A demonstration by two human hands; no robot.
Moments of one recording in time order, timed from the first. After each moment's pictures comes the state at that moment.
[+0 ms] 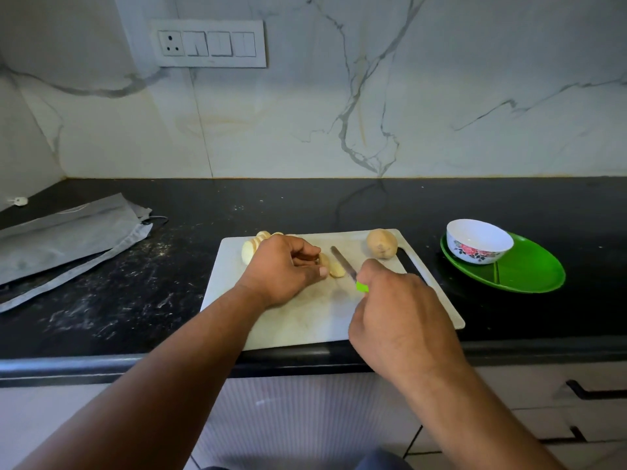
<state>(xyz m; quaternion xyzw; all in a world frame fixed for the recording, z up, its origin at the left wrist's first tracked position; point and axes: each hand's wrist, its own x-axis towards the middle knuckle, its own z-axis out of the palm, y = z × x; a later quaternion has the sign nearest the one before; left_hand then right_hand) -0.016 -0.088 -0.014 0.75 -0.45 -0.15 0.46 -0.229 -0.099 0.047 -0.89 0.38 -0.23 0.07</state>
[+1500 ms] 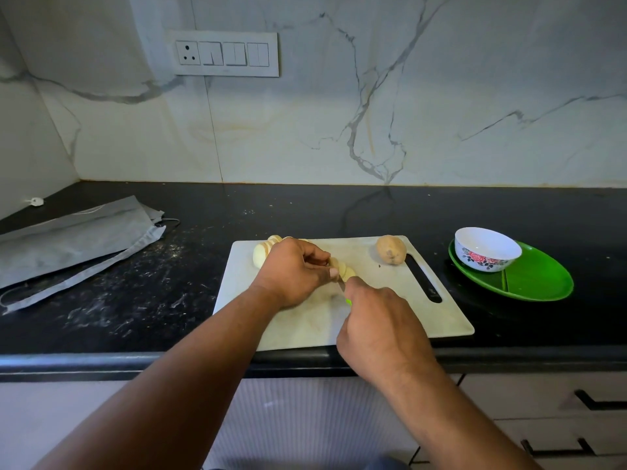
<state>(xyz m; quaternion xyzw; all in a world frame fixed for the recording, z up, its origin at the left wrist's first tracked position) -0.016 -0.091 -0.012 0.75 -0.45 -0.15 0.47 -0.203 -0.095 0.024 -0.91 0.36 -0.19 0.11</state>
